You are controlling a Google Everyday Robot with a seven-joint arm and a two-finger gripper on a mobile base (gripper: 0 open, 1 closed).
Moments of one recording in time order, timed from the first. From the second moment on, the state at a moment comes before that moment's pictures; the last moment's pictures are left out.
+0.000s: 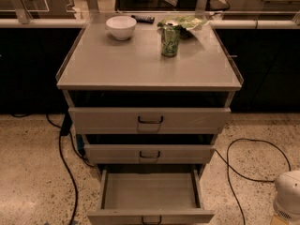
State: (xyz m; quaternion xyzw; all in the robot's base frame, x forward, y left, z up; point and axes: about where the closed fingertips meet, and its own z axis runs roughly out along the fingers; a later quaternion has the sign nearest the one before) arm 0.363 -0.489 0.421 0.41 -0.91 0.09 0.06
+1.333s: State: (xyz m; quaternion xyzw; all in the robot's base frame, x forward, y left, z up) arm 0.353 -0.474 0.322 0.45 -0.89 0.03 0.03
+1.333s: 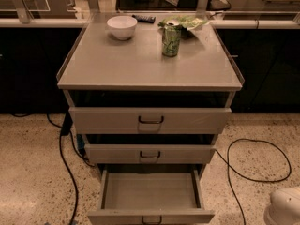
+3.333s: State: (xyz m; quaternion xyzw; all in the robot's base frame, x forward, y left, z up) arm 0.379 -0.413 0.218 0.51 -0.86 -0.03 0.02
